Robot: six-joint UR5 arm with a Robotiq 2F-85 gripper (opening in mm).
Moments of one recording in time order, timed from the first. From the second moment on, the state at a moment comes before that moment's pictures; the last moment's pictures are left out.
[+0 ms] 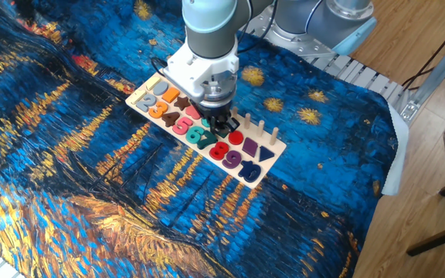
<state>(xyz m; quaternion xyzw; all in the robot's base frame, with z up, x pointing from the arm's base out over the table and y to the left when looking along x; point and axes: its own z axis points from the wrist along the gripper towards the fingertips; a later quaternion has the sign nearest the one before) 0.429 0.051 0.022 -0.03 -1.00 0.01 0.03</state>
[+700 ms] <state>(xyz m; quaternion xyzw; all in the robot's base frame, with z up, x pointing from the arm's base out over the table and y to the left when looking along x) 0.427 0.053 0.026 -0.04 -1.00 0.01 0.04</state>
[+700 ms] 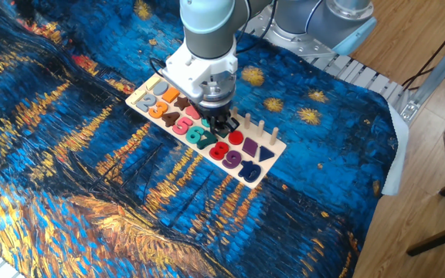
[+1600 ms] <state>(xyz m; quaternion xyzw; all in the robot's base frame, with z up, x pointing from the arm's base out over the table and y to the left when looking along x) 0.441 0.057 0.055 0.01 -1.00 0.02 0.06</state>
